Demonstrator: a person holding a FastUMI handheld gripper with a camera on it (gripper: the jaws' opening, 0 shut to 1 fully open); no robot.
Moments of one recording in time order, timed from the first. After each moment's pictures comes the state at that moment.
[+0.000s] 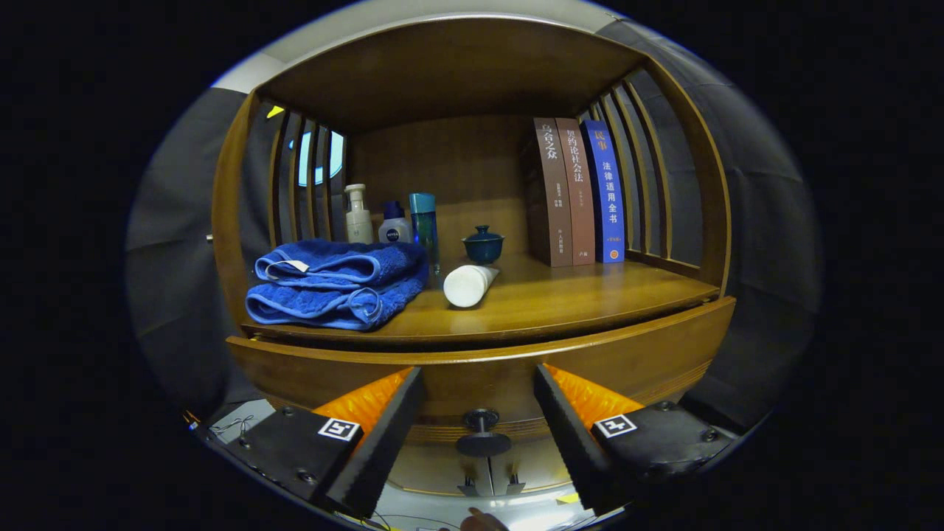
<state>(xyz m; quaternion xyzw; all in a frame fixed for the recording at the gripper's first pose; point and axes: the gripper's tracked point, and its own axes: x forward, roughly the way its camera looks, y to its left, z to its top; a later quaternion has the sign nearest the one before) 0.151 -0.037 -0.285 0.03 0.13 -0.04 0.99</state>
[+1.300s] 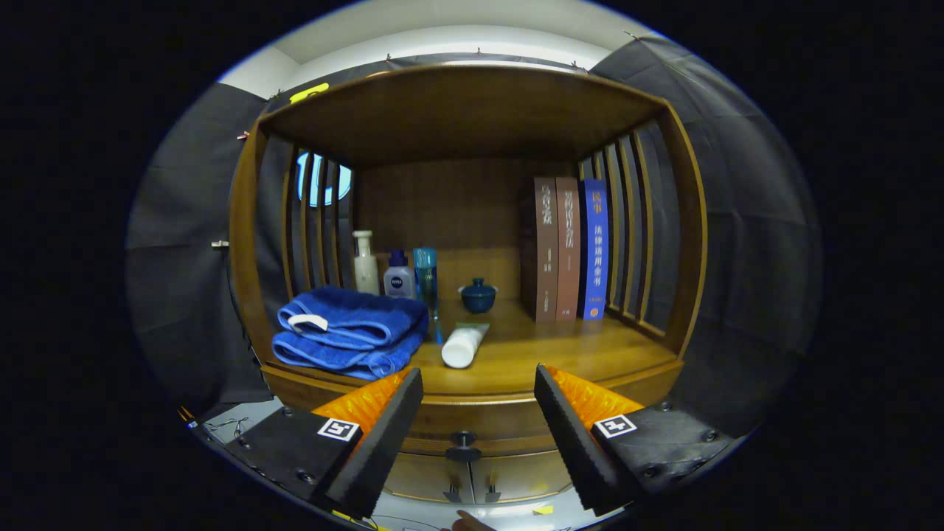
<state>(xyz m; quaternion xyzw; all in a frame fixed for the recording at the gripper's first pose) 0.117 -0.044 -0.165 -0.01 0.09 -0.04 1.00</state>
